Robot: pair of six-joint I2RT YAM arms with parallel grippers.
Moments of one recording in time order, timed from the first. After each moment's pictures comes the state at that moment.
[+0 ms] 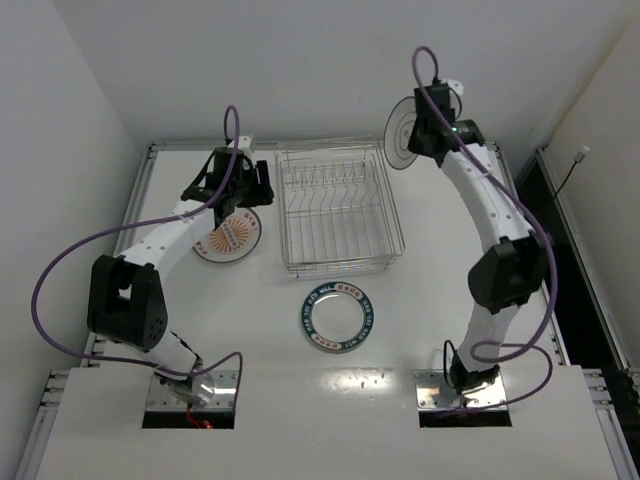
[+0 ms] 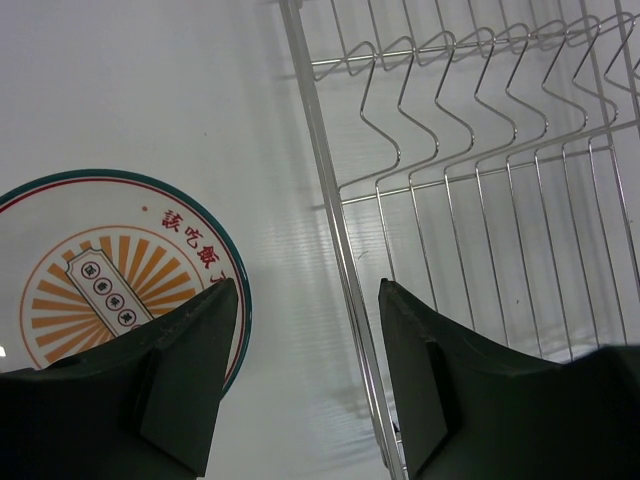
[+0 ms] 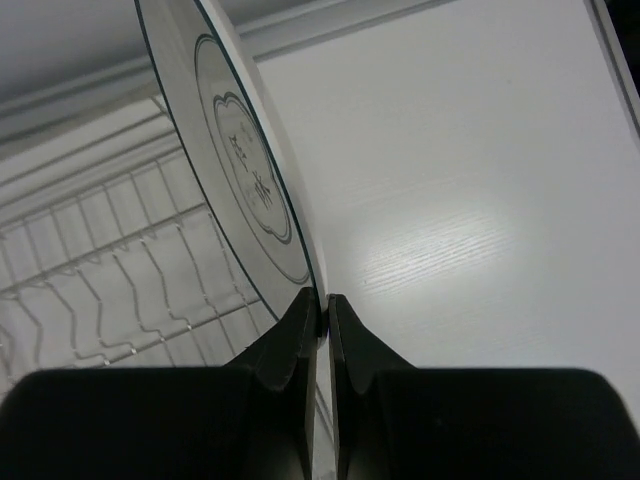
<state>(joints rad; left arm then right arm) -0.27 1.57 1.23 -0.25 -0.01 -0.30 0.22 1.85 1.92 -0.72 0.40 0.39</state>
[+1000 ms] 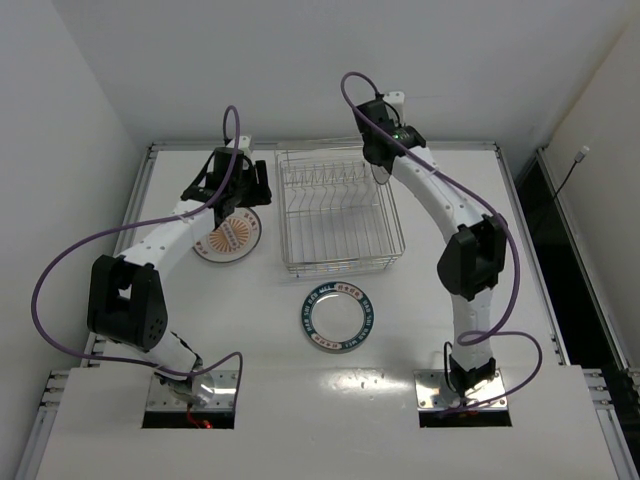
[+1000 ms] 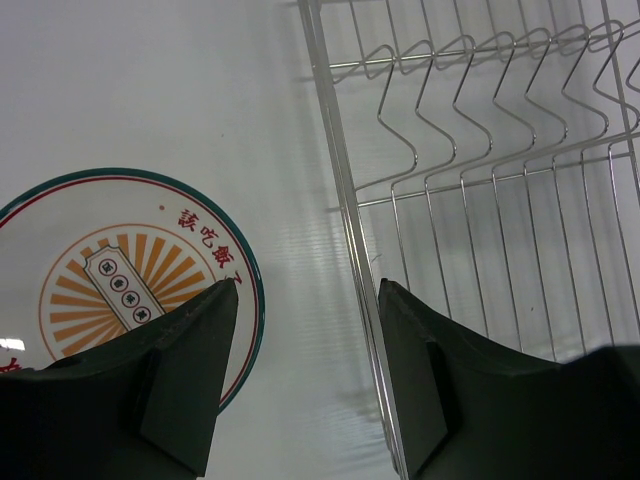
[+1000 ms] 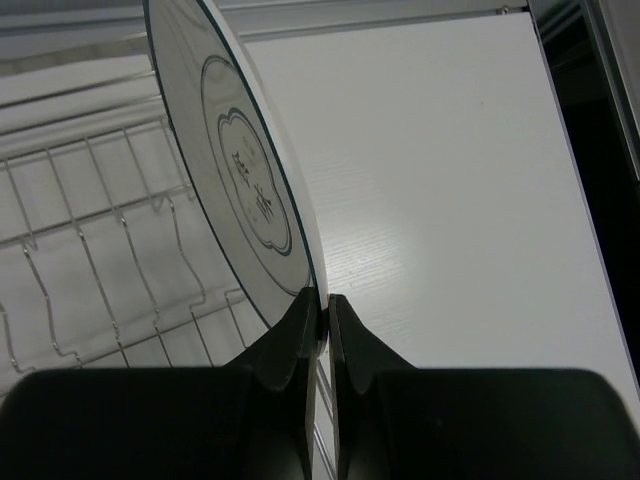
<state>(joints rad) -0.27 1.57 1.23 -0.25 -0.04 -0.29 0.43 2.06 2.01 -0.75 0.72 0.30</state>
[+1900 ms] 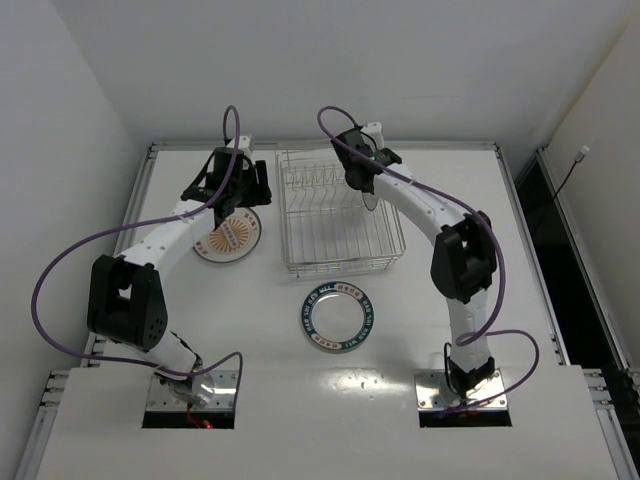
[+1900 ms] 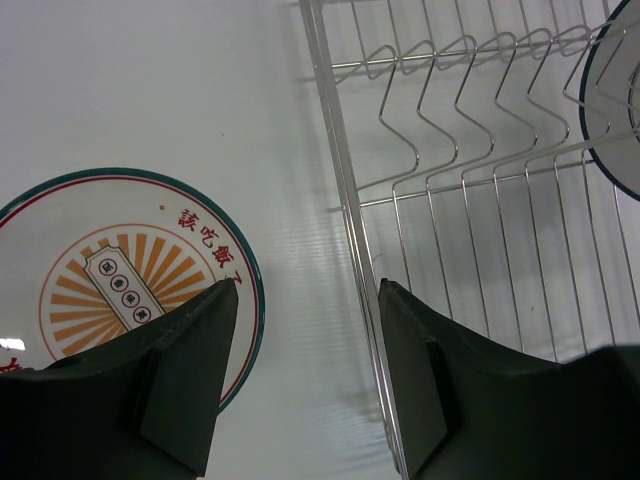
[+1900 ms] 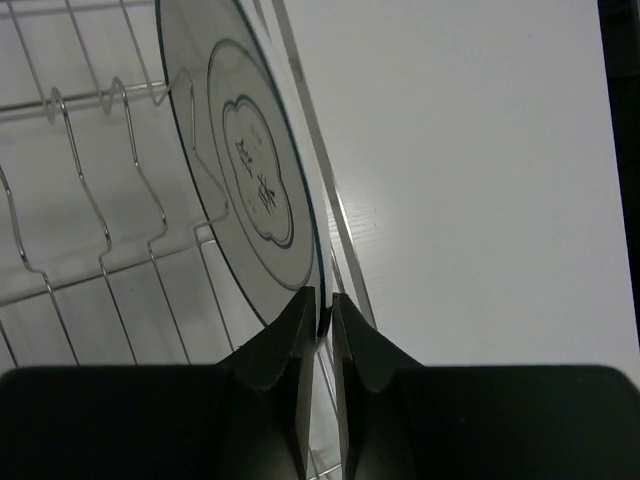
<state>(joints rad) -0.27 1.57 1.23 -0.25 -0.04 -0.29 0.51 2.08 1.87 -0.73 0.75 0.33</state>
